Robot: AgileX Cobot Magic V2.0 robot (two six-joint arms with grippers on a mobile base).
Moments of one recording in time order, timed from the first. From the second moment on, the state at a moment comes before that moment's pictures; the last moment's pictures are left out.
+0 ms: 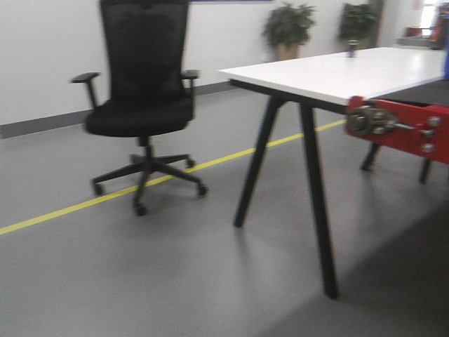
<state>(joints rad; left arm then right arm) -0.08 -0.01 0.03 -0.07 0.07 0.03 0.07 0.03 -0.51 -0.03 0.61 0.07</state>
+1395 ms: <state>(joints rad) -0.06 -0.01 0.03 -0.07 0.07 0.03 0.07 0.03 -0.51 -0.03 0.61 0.07</state>
